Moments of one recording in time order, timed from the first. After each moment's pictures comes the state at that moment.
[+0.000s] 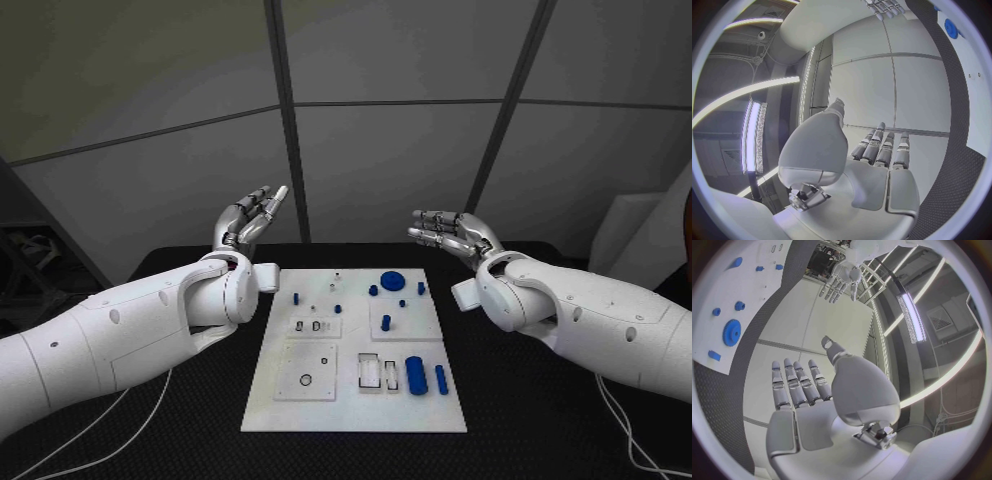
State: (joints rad) left arm 1.15 -0.70 0.03 1.30 0.11 -0.57 0.55; left_hand 1.26 -0.08 0.08 0.29 0.07 0.33 0.15 0.04 0.04 0.50 0.14 0.09 0.05 0.27 0.13 0.03 0.03 0.19 0.20 0.25 0.06 0.04; right arm 1.08 -0.72 0.11 1.28 -0.42 -0.36 0.26; right_hand 1.27 0.05 0.16 -0.08 0.18 0.57 0.17 0.07 0.05 0.56 0.22 0.05 0.05 0.61 0.20 0.06 0.05 0.15 0.44 0.29 0.14 0.08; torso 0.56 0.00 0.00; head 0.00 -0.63
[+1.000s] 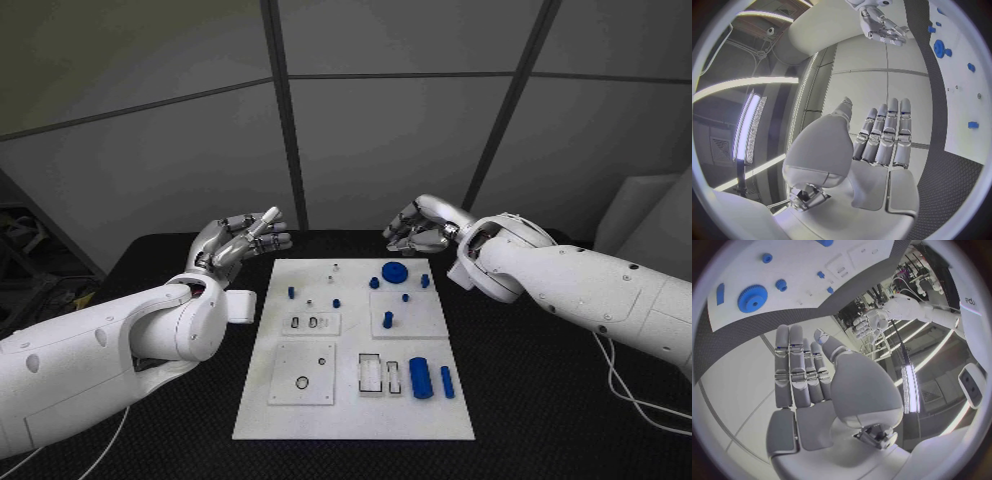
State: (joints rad) left arm 1.15 -0.88 0.03 1.56 0.04 -0.46 0.53; left_hand 1.34 0.00 0.05 0.15 0.08 0.88 0.22 0.14 0.09 0.94 0.17 0.23 0.07 1.04 0.13 0.19 0.09 0.19 0.81 0.24 0.40 0.18; right arm 1.22 -0.68 0.11 1.26 -1.23 -0.25 0.09; right_hand 1.32 -0.03 0.26 -0.22 0.18 1.07 0.15 0.10 0.08 1.18 0.09 0.07 0.07 1.43 0.01 0.24 0.18 0.18 1.09 0.12 0.71 0.34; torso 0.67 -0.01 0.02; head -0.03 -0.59
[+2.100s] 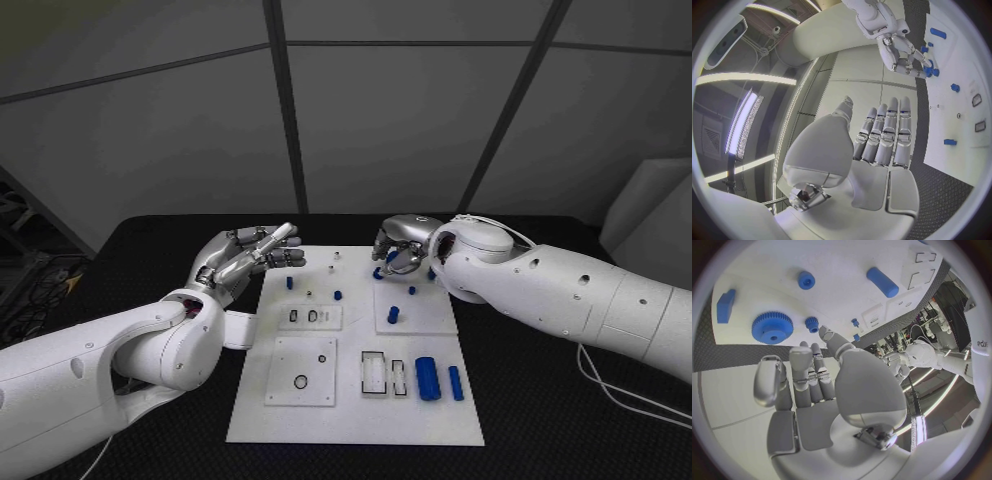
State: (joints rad) left arm 1.15 -0.93 0.03 1.68 -0.02 -0.41 0.50; left_hand 1.34 0.01 0.04 0.13 0.08 0.89 0.22 0.13 0.09 0.96 0.17 0.21 0.06 1.06 0.13 0.17 0.09 0.19 0.85 0.24 0.41 0.18; right arm 1.23 -0.60 0.11 1.25 -1.62 -0.08 -0.12; right_hand 1.28 -0.08 0.30 -0.18 0.18 1.03 0.16 0.07 0.07 1.08 0.11 0.06 0.07 1.47 0.01 1.00 0.77 0.08 1.39 0.12 1.40 1.22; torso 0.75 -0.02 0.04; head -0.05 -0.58
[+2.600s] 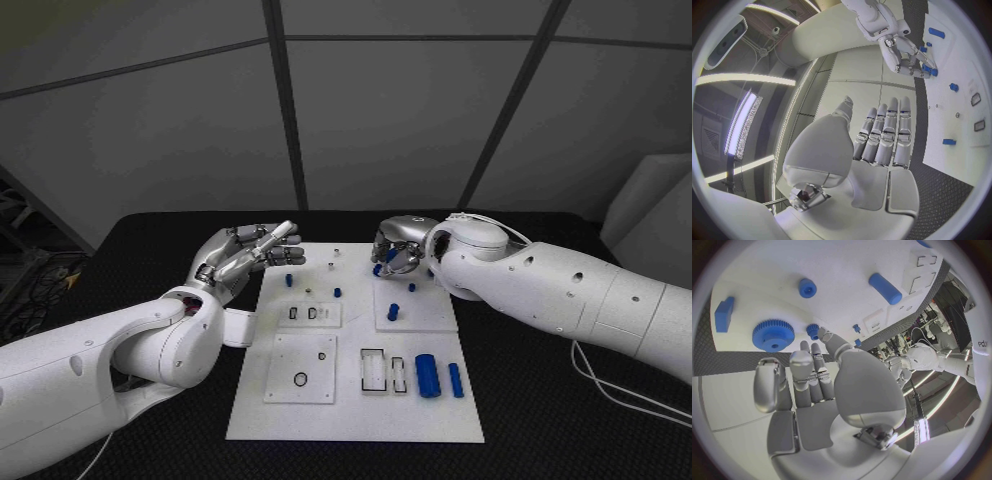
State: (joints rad) left arm 1.15 -0.93 0.03 1.68 -0.03 -0.41 0.50; left_hand 1.34 0.01 0.04 0.13 0.08 0.89 0.22 0.13 0.09 0.96 0.17 0.21 0.06 1.06 0.13 0.17 0.09 0.19 0.85 0.24 0.41 0.18; right arm 1.23 -0.58 0.11 1.23 -1.63 -0.04 -0.13; right_hand 1.29 -0.07 0.31 -0.16 0.18 1.03 0.16 0.07 0.07 1.11 0.10 0.06 0.07 1.47 0.01 1.08 0.84 0.07 1.41 0.12 1.44 1.28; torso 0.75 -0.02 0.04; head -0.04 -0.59
